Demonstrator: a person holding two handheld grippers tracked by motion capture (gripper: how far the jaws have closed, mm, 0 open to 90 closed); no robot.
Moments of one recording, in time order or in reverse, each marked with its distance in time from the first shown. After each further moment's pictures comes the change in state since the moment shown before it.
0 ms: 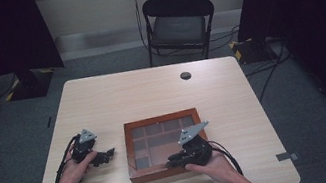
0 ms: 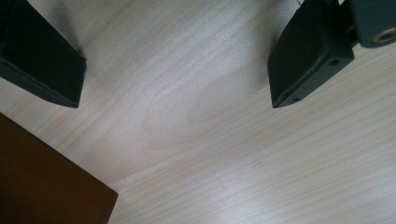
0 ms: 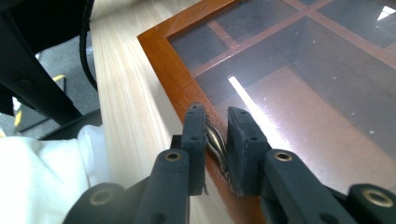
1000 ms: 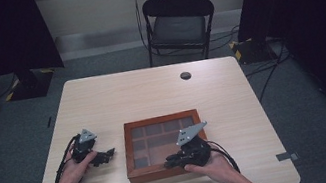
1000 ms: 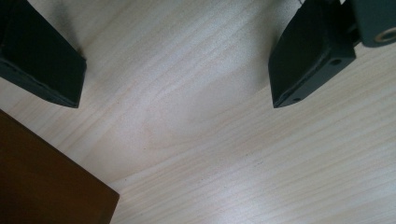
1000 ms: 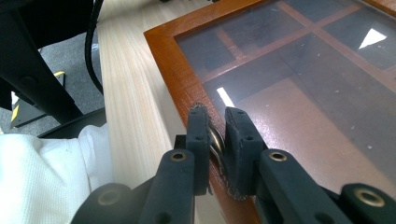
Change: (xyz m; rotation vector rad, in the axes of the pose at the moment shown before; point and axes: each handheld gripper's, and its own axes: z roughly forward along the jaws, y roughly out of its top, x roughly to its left) left arm 0.000 0.000 0.000 -0.002 -0.006 -0.006; right arm 0.006 0.006 -0.001 -0.011 0.003 -0.046
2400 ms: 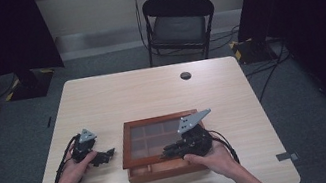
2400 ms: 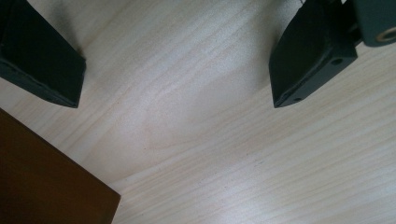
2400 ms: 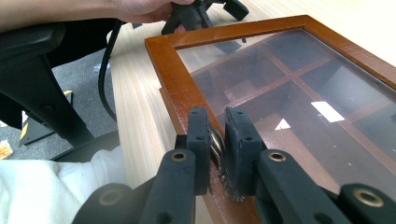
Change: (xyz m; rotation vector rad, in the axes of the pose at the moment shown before) left arm 0.001 0.000 0.000 0.002 -0.003 0.007; right arm -0.002 0.030 -0.025 -0.068 0.009 0.014
